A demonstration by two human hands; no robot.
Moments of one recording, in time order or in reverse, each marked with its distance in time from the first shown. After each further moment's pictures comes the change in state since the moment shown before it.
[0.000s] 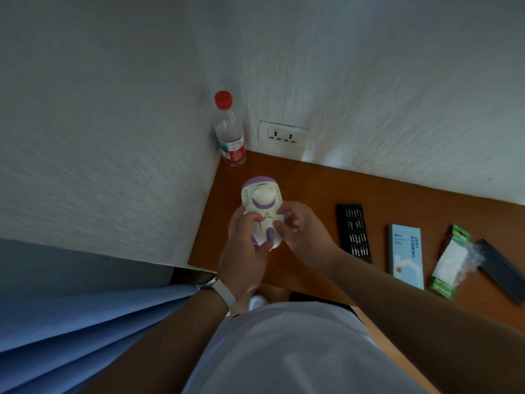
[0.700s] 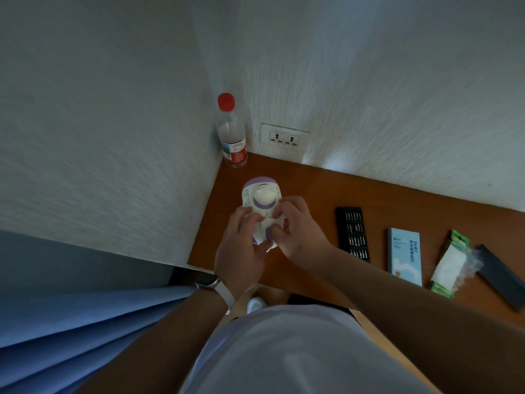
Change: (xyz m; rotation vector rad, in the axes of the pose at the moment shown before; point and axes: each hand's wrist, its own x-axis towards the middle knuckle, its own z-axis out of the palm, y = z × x) left_hand 0.000 0.002 -0.002 0.247 0.062 0.075; right_hand 0.002 -0.010 0.003 -0.233 -0.021 -0.154
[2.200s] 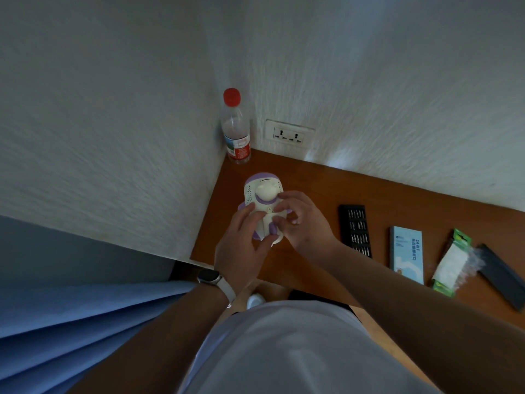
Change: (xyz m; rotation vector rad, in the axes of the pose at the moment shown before) left_hand -0.002 -0.008 -0.004 0.007 0.018 0.057; right_hand 0.005 0.000 -0.002 0.076 0.045 0.011
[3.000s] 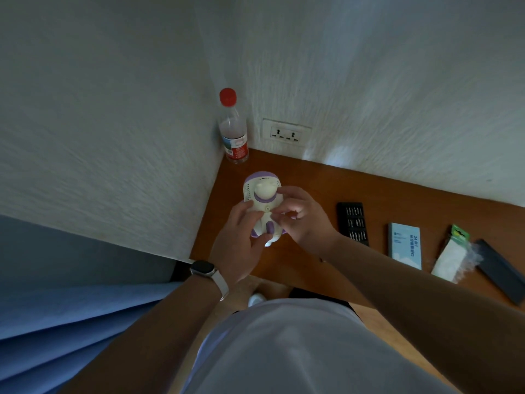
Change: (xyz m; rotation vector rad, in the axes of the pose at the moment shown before) left_hand 0.006 -0.005 -0.008 0.000 -0.088 0.086; right_hand 0.007 0.013 -0.001 0.118 0.002 -0.054
